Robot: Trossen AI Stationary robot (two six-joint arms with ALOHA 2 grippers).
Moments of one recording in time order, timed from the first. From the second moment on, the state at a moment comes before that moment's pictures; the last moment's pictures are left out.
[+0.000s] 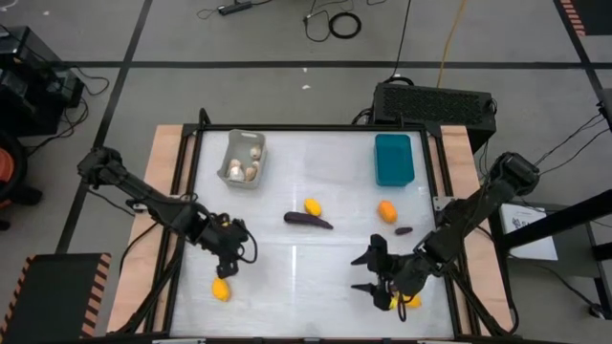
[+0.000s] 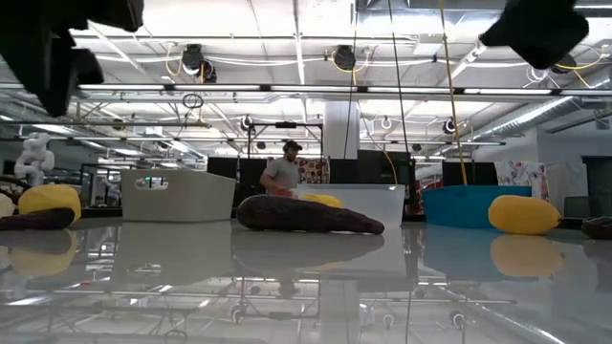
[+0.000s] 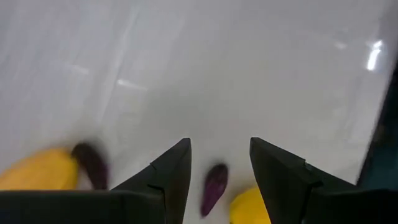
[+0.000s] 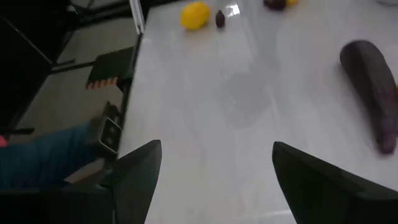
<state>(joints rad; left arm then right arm) -0.51 1.25 0.90 -0.83 -0.03 -0.85 0.74 1.40 0.83 -0.08 0.50 0.70</state>
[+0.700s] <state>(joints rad) -0.59 1.26 0.84 -1.08 -0.03 -0.86 0.74 1.46 0.85 -0.08 0.52 0.71</state>
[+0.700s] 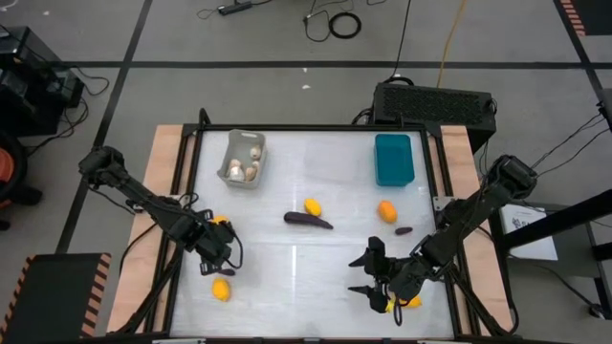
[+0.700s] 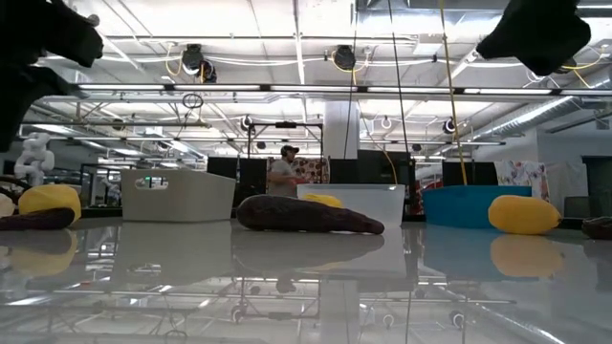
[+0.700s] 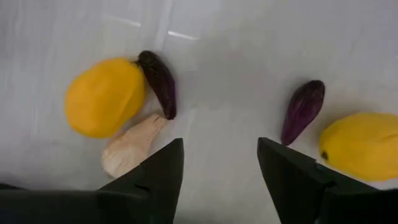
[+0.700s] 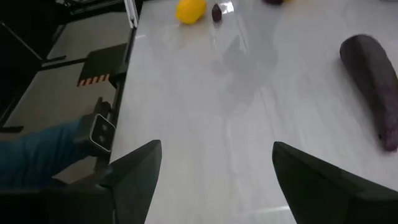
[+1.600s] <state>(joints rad) -0.58 1.58 0.84 -1.07 -0.02 -0.76 0.73 1.47 0.85 -0.10 0.41 0.78</state>
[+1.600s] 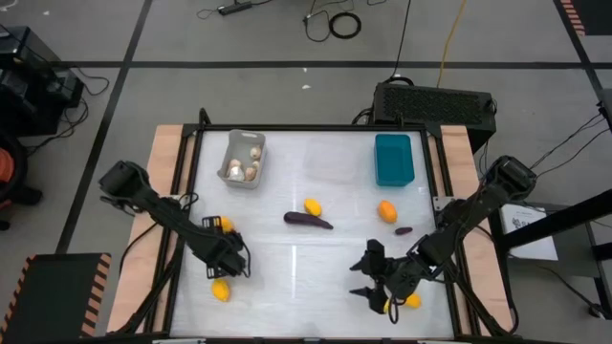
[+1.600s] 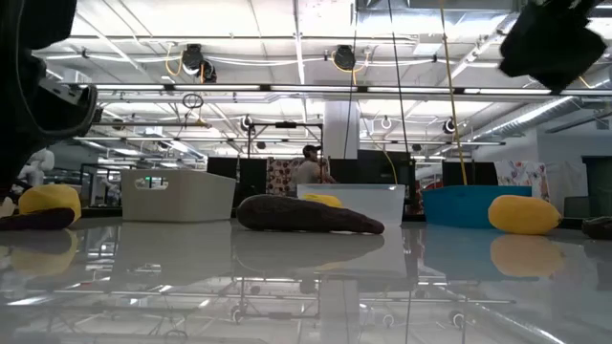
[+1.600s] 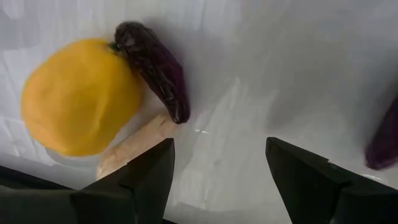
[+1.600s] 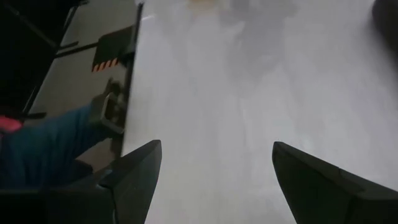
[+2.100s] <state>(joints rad) -0.58 1.60 0.84 -1.06 -0.11 -0.64 0.75 1.47 0.85 -0.11 0.42 0.78</state>
